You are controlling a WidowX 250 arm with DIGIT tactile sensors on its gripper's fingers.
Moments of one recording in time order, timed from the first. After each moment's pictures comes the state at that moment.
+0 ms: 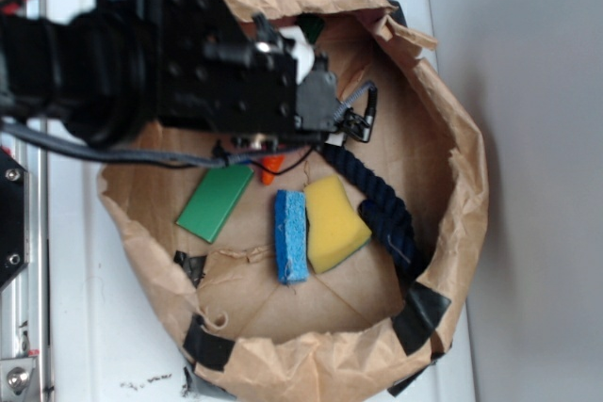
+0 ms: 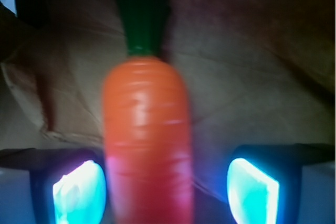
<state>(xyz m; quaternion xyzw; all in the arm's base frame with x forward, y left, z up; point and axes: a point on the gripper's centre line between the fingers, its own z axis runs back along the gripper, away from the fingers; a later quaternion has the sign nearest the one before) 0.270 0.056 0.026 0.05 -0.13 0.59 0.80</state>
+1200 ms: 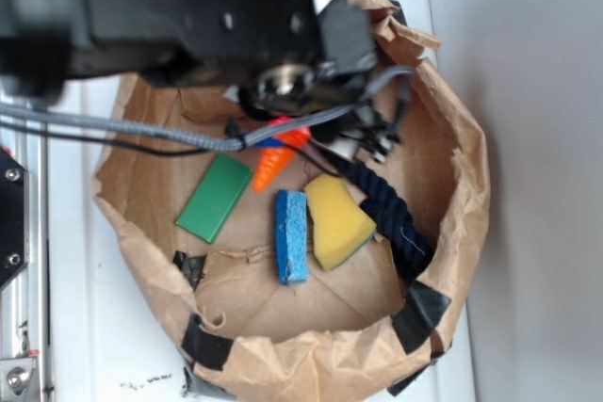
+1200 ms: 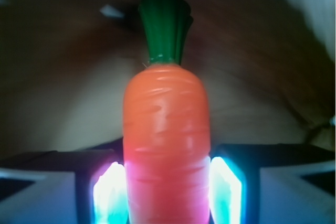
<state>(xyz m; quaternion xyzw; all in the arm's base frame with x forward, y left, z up) 0.280 0.036 0.104 -0.03 -0.09 0.46 0.88</state>
